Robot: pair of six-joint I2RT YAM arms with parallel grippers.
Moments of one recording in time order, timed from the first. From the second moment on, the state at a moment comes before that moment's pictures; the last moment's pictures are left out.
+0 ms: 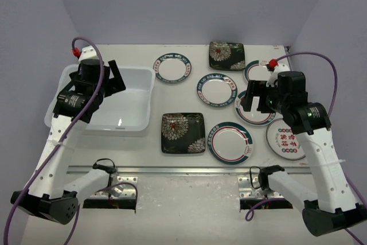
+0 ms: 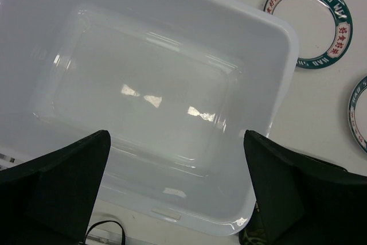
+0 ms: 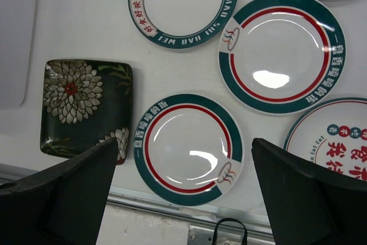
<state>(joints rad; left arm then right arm) -0.19 1.02 1.29 -0.89 -0.40 -0.39 0.20 0.94 1.18 -0.92 -0.03 0.21</state>
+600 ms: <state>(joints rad) -0.19 1.04 1.29 -0.89 -0.27 -0.43 0.20 1.11 0.96 -0.63 -0.33 0.19</state>
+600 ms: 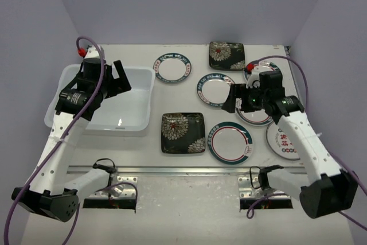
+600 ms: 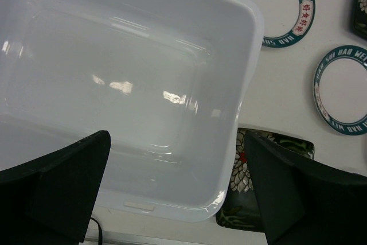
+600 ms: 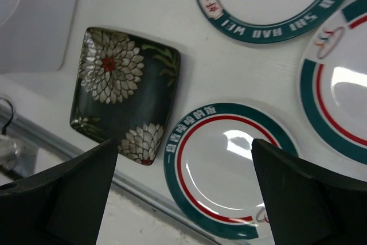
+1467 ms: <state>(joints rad) -0.26 0.96 1.28 -0.97 0.02 -0.52 0.35 1.92 0.97 -0.19 -0.74 0.20</state>
